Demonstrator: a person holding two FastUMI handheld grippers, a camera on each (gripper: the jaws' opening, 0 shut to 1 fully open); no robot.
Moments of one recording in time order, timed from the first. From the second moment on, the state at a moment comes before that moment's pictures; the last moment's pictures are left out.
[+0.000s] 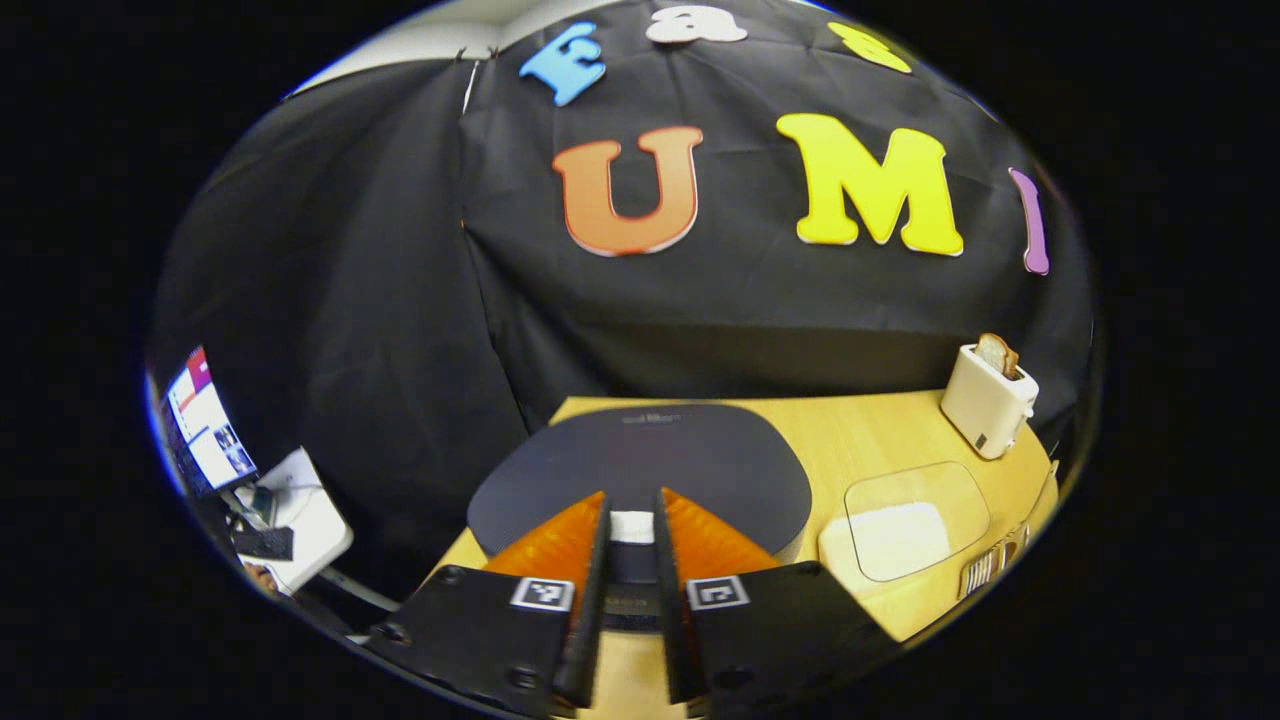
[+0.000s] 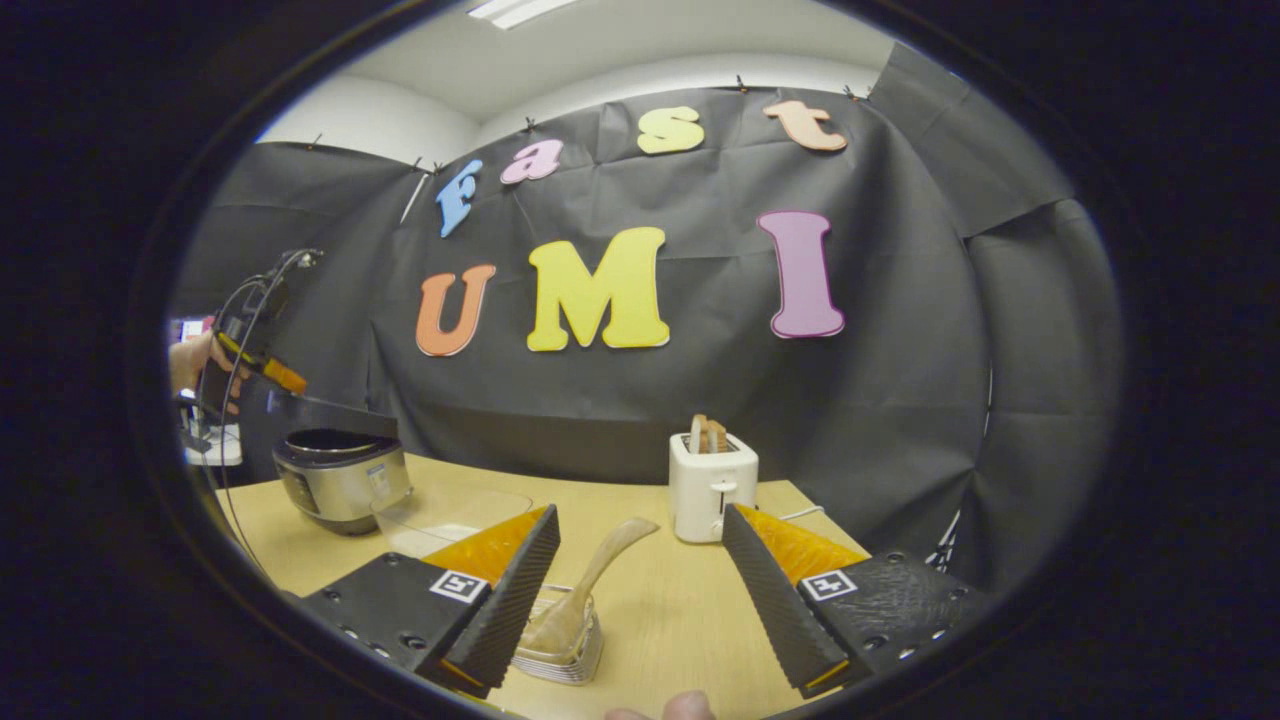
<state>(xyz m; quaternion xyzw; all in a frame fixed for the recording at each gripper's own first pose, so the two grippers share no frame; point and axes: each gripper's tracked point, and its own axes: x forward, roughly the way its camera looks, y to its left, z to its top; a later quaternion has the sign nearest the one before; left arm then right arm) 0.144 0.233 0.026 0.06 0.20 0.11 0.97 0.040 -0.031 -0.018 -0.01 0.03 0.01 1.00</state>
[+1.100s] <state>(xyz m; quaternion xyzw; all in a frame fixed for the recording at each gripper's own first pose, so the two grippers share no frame) 0.048 0.164 0.039 -0.04 0.07 0.05 1.00 0.116 0.001 -0.109 0.09 0.21 0.08 0.97</state>
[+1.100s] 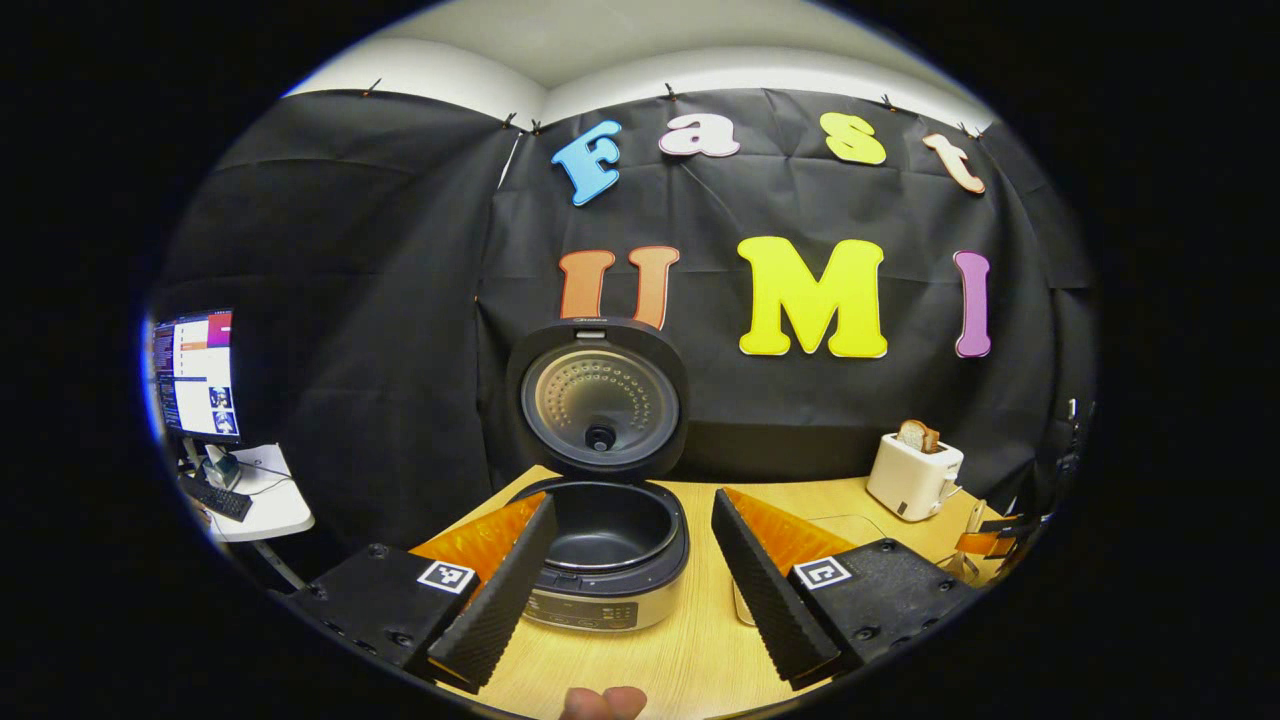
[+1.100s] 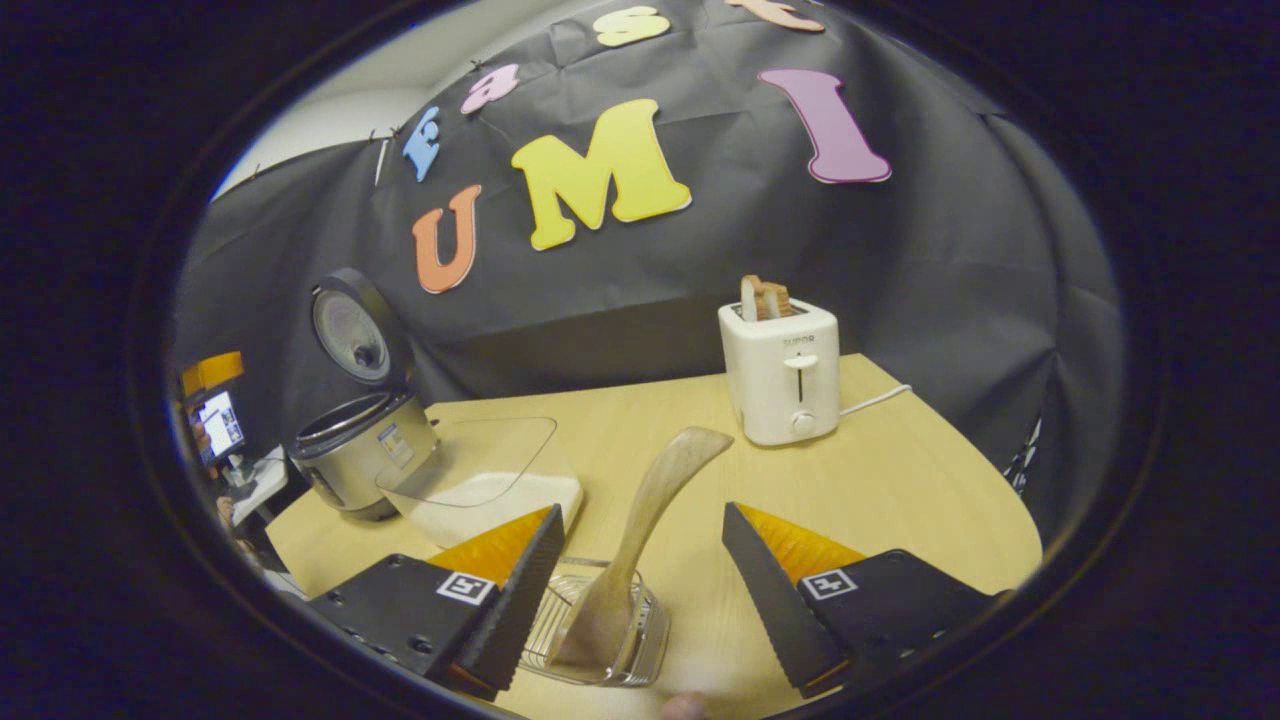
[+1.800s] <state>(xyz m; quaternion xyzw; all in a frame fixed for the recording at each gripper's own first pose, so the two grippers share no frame) 0.033 0.172 0.024 -0.05 0.08 0.06 0.99 0.114 0.022 -0.087 0.11 0.19 0.12 0.97</state>
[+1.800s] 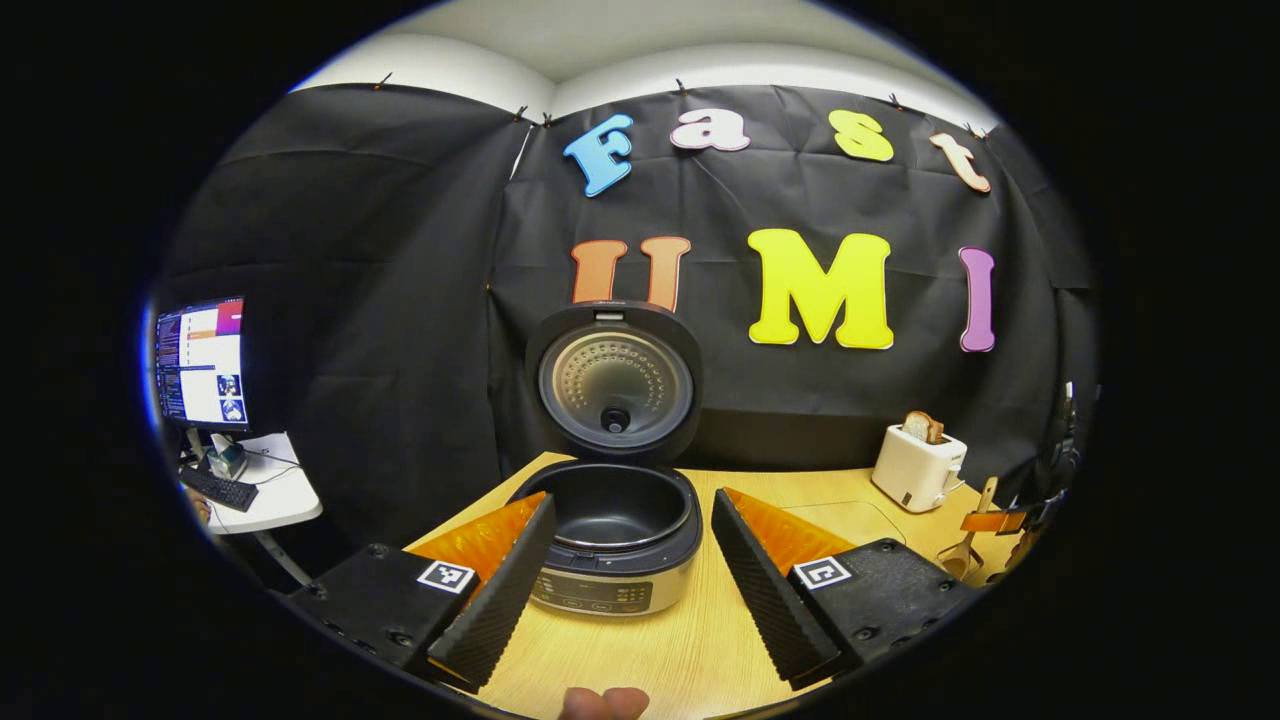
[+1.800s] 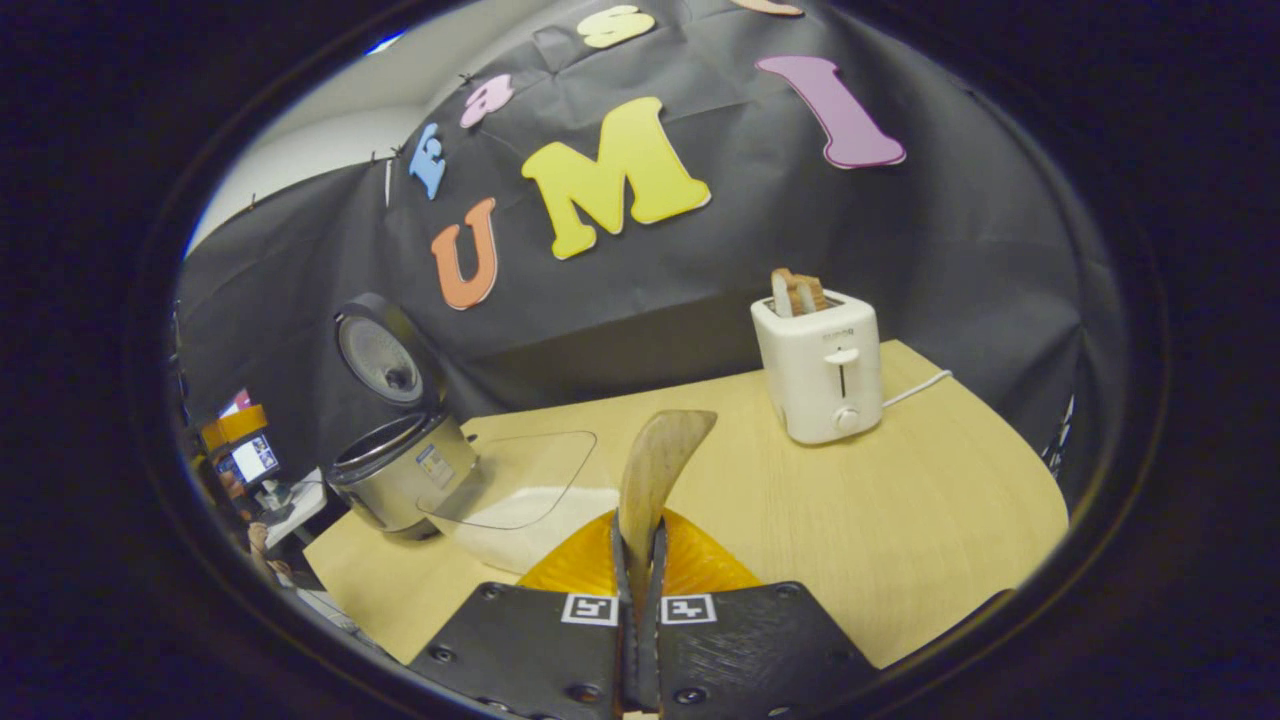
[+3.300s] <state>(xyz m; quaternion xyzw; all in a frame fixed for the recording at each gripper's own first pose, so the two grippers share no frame) 0.008 0.191 -0.010 -0.08 0.07 0.01 0.99 0.254 0.178 -0.068 -0.14 0.15 0.06 0.98</state>
